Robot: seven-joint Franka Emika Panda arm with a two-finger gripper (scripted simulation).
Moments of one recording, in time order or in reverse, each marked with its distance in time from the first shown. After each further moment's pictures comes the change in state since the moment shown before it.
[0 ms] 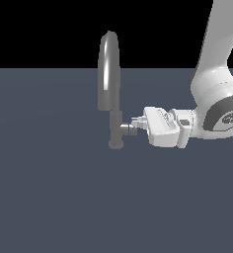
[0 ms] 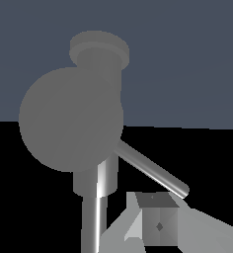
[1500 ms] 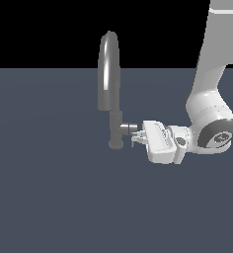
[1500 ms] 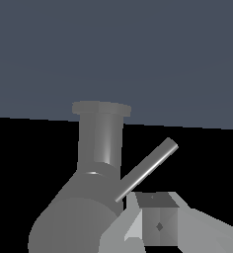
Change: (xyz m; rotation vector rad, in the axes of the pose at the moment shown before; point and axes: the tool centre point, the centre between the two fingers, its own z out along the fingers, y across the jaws) arm 0.057 -0.002 -0.004 -0.015 -0.023 -0.015
